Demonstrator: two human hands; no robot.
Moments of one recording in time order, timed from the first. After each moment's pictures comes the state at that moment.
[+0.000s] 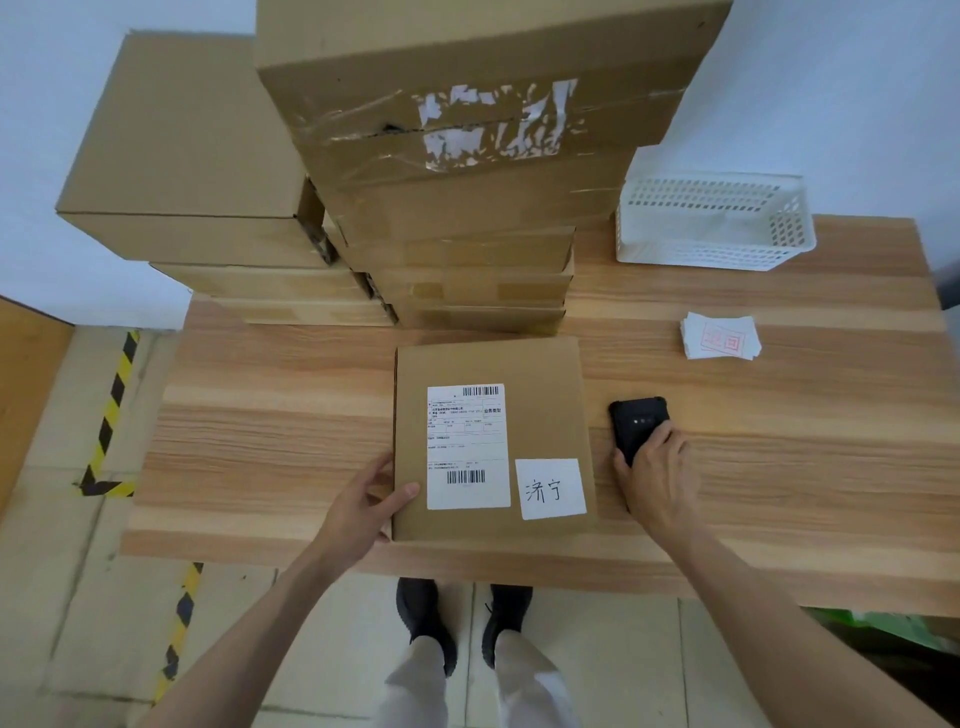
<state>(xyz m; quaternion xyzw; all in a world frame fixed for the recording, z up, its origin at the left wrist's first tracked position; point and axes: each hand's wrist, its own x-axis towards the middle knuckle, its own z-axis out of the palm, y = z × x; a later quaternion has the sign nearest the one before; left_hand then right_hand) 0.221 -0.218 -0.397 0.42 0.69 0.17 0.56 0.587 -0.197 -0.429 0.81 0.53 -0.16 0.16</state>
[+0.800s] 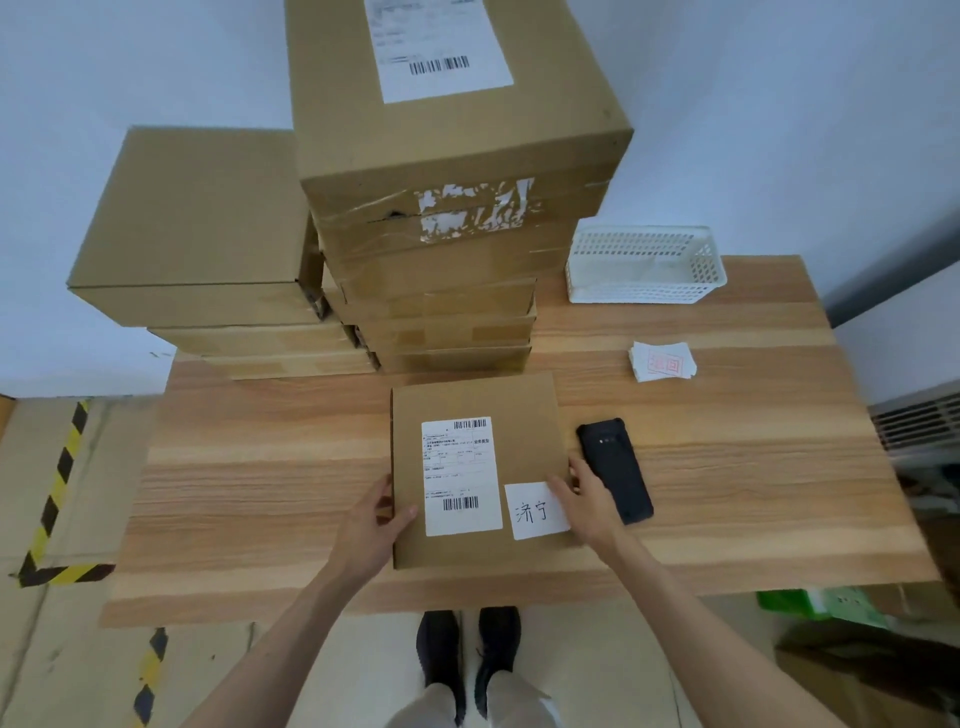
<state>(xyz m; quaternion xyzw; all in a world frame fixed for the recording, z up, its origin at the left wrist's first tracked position) 0.228 -0.203 -0.380 0.48 0.67 0.16 0.54 0.526 -0.217 -0.375 0.75 0.36 -0.50 -0.22</state>
